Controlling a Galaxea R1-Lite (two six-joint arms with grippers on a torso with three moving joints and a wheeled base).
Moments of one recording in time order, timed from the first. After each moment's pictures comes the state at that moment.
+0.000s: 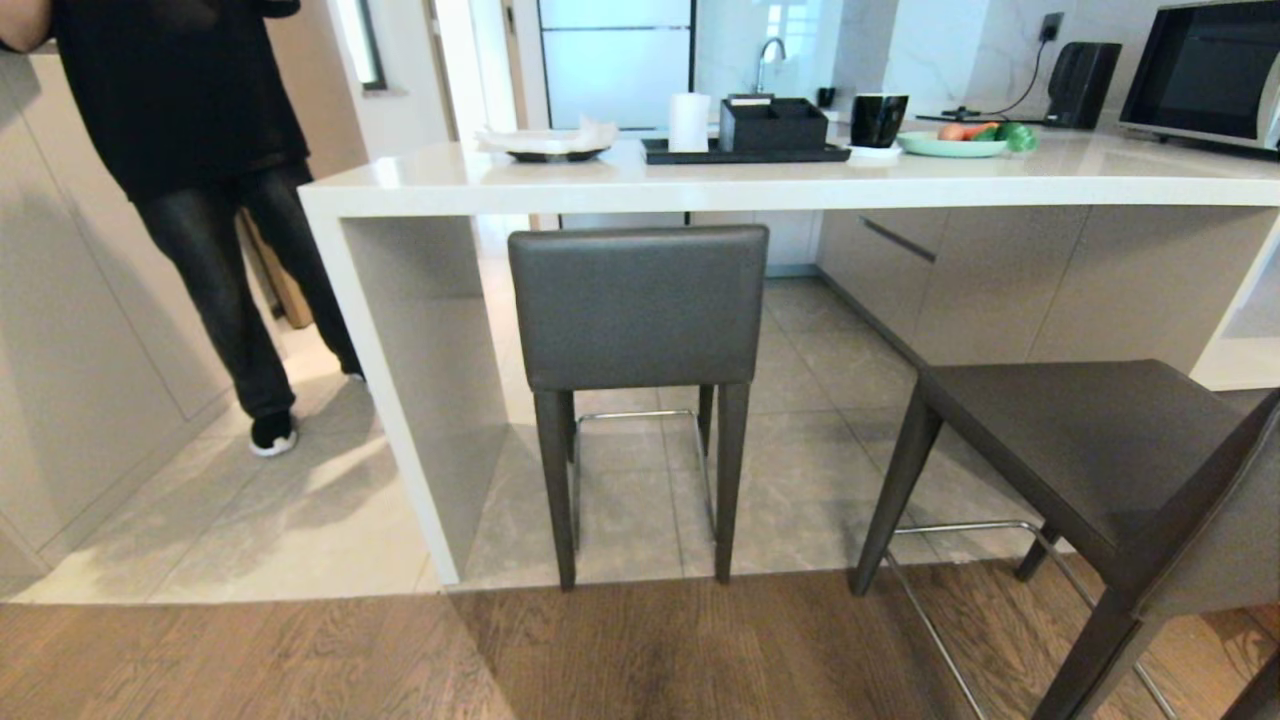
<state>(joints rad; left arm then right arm) 0.00 0.00 -0.01 0.00 0.00 -0.01 0.01 0.00 0.00 0.00 0.00 0.01</state>
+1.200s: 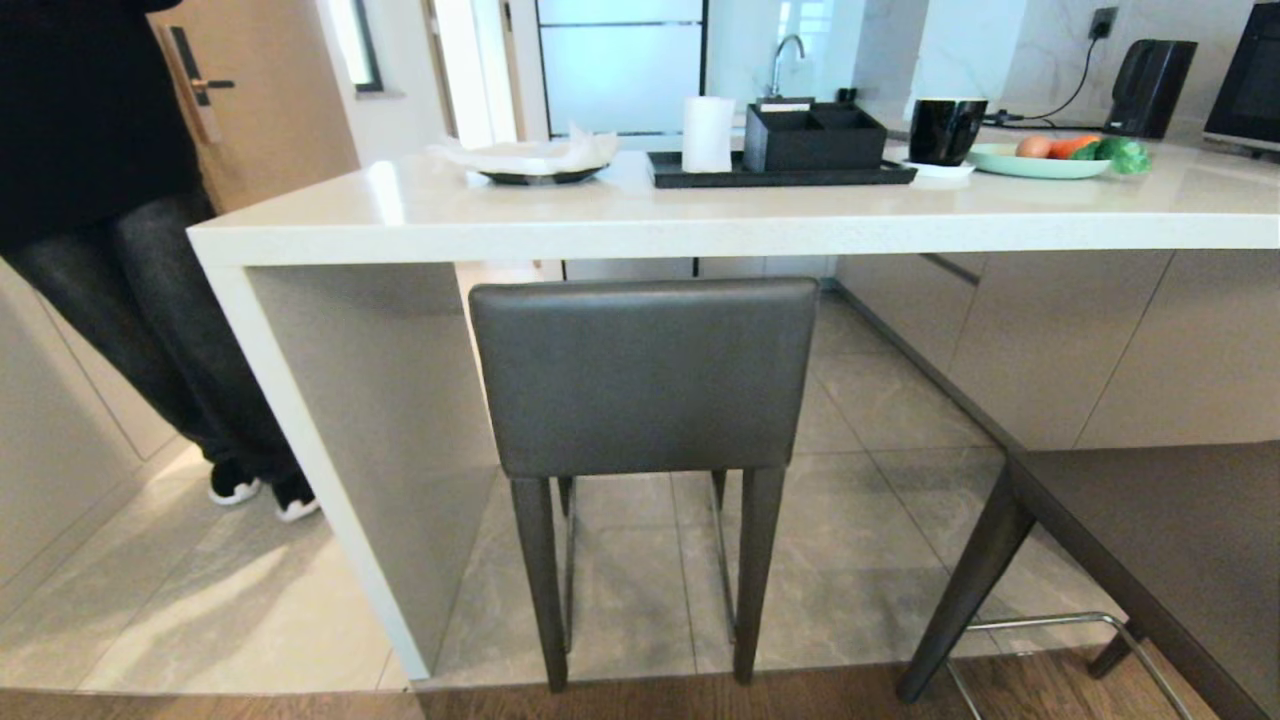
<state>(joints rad) 0.00 0.00 -0.01 0.00 0.00 -0.01 0.01 0.00 0.00 0.00 0.00 0.01</state>
